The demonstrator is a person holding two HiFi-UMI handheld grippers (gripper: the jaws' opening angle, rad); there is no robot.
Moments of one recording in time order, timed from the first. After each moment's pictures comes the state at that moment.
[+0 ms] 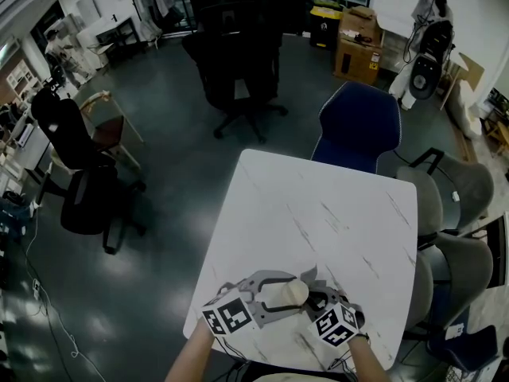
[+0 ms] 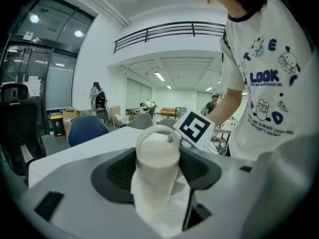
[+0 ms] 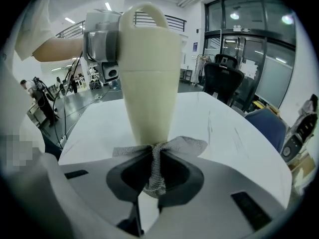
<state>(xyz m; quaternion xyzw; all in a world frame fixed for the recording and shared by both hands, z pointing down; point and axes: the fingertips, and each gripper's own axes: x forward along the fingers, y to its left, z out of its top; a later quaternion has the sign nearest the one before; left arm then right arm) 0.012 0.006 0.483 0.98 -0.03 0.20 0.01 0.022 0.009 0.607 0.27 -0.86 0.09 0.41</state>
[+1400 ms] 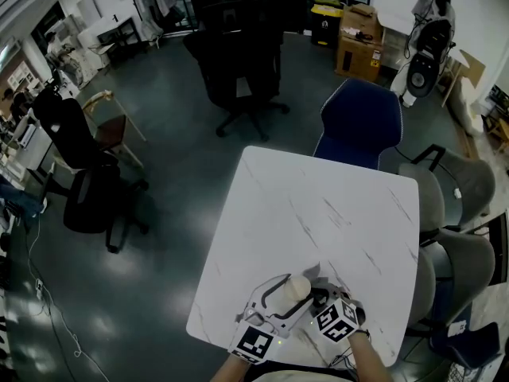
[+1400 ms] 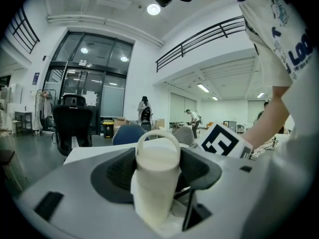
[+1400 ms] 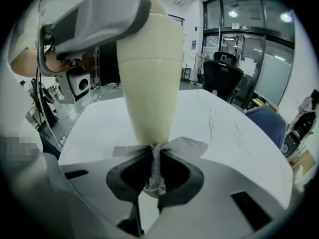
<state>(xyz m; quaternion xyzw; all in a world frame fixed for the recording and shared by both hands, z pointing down) 0.008 -0.003 0.468 0.93 -0.33 0.11 0.05 0.021 0.013 0.612 0.27 -0.86 0.10 0.42</state>
